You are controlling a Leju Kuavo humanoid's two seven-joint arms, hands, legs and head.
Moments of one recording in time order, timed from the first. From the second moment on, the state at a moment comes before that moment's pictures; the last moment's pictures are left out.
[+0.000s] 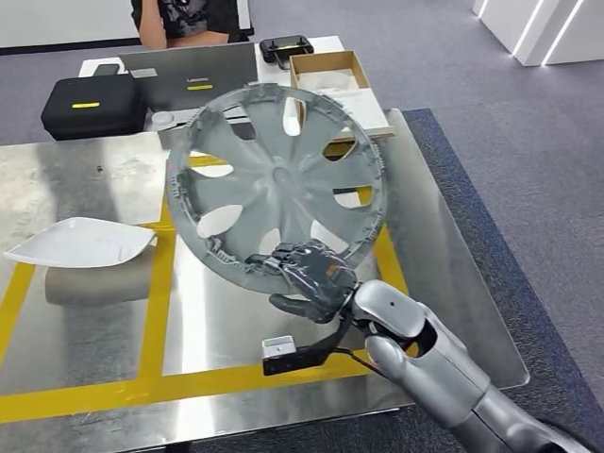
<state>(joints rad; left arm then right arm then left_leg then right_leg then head) -0.09 -0.24 0.75 -0.24 -0.78 0.30 -0.31 -0.57 -0.08 0.75 -1.33 0.97 -0.05 -0.22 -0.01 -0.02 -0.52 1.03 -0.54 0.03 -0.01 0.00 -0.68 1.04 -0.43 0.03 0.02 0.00</state>
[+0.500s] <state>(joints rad) -0.14 -0.23 0.62 -0.24 -0.89 0.18 -0.28 -0.76 0.20 0.97 -0.58 1.19 -0.15 -0.12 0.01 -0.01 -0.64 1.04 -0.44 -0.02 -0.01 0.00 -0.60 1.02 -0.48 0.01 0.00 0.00</state>
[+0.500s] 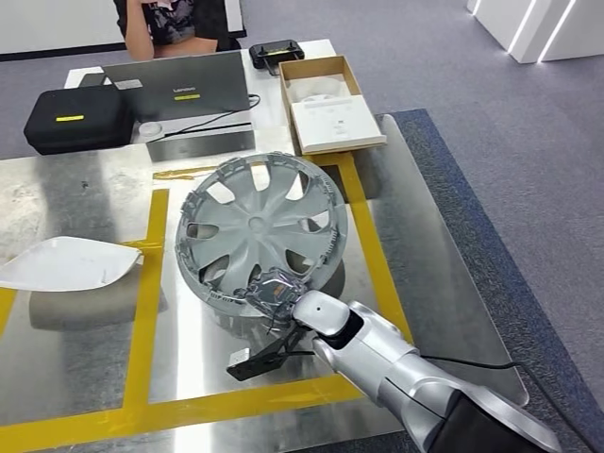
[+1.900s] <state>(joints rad) -0.13 -0.22 0.60 -0.24 -0.78 0.26 -0.30 -0.37 0.17 0.58 -0.96 1.15 -0.69 -0.48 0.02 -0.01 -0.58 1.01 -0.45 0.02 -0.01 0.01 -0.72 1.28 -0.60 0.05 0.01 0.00</state>
